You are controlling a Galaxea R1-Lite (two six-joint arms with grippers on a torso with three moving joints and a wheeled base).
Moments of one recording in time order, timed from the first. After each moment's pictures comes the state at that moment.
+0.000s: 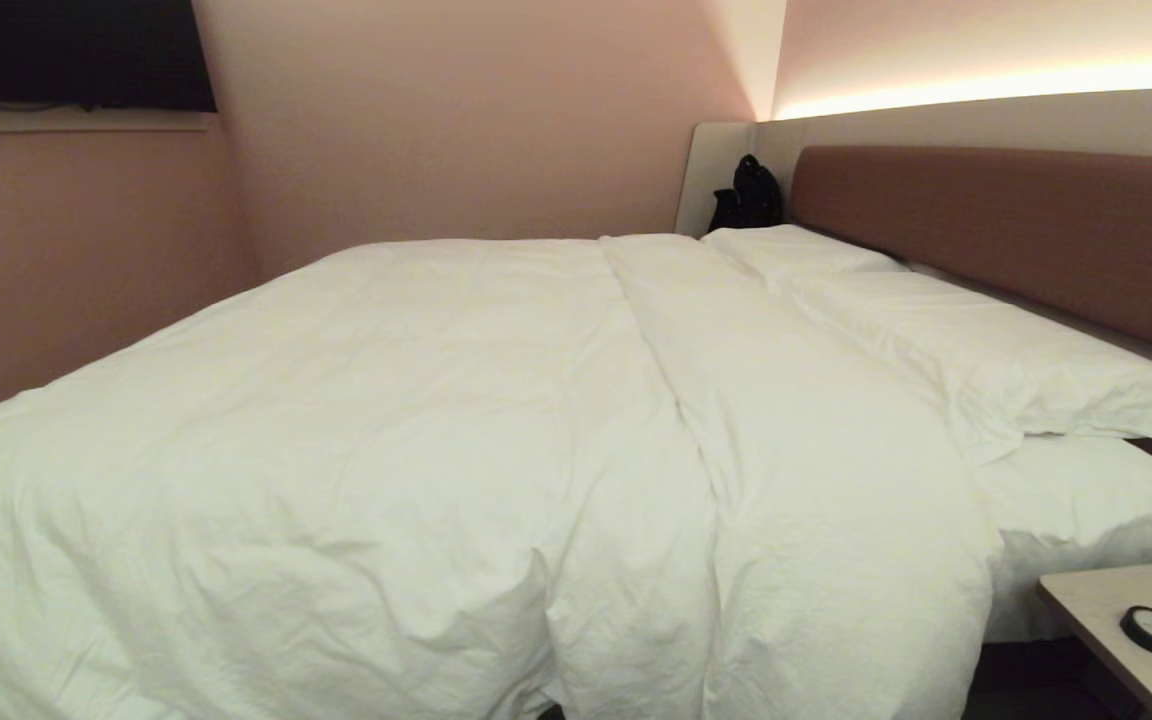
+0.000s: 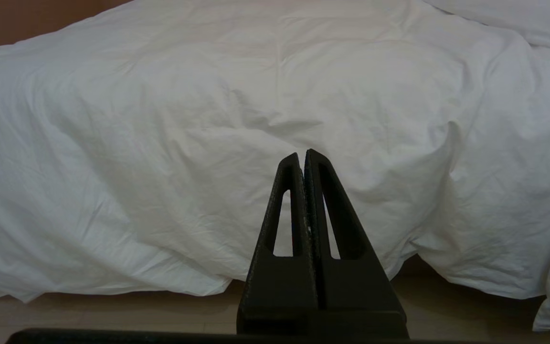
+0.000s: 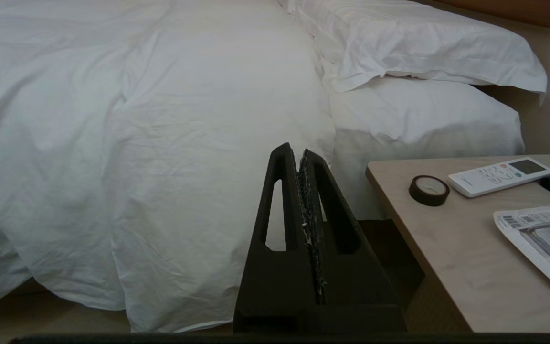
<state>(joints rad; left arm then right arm) -0.01 0.00 0.00 0.00 0.00 0.02 0.01 0.00 -0.07 0.05 -0.11 -0.08</state>
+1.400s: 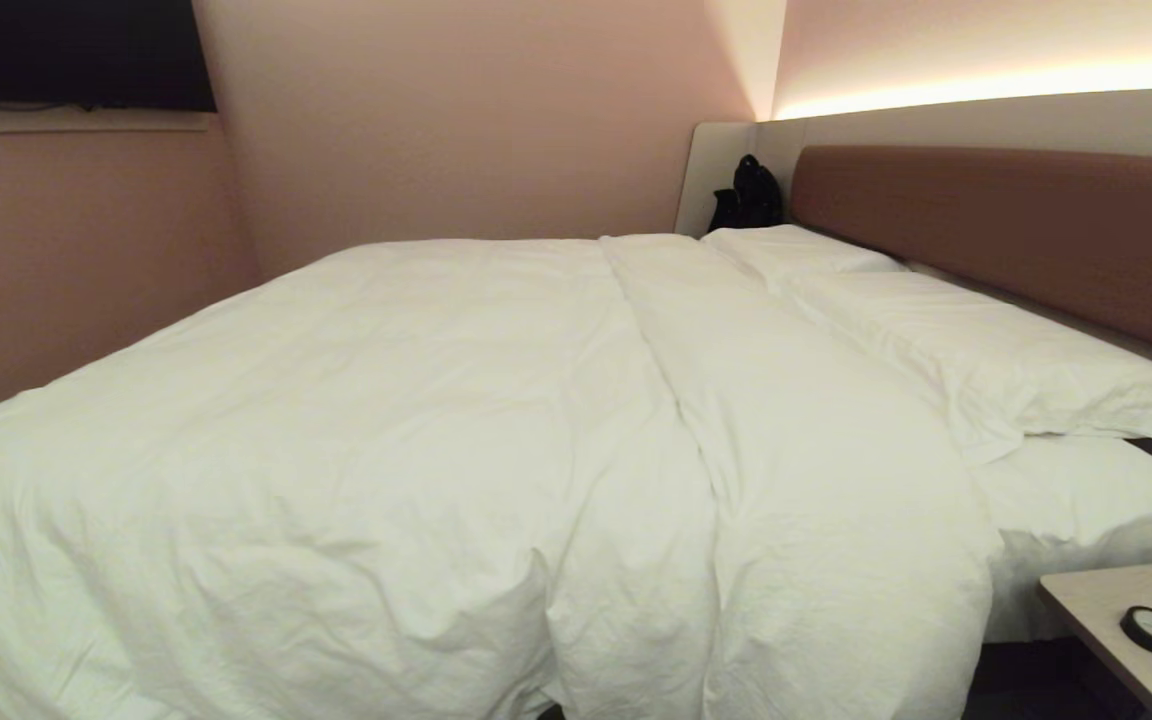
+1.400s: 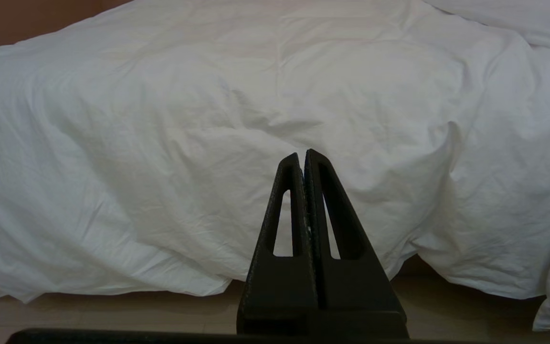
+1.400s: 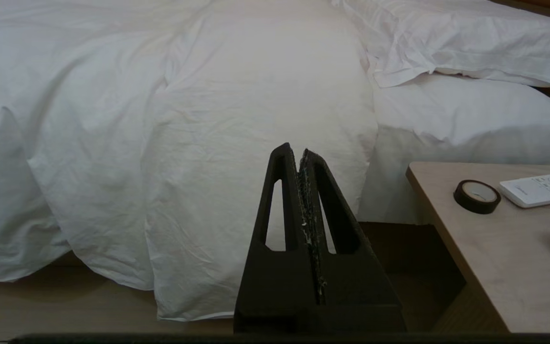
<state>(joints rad) -0.01 0.00 0.00 0.00 0.00 0.02 0.01 0.00 0.00 0.00 0.01 -0.07</state>
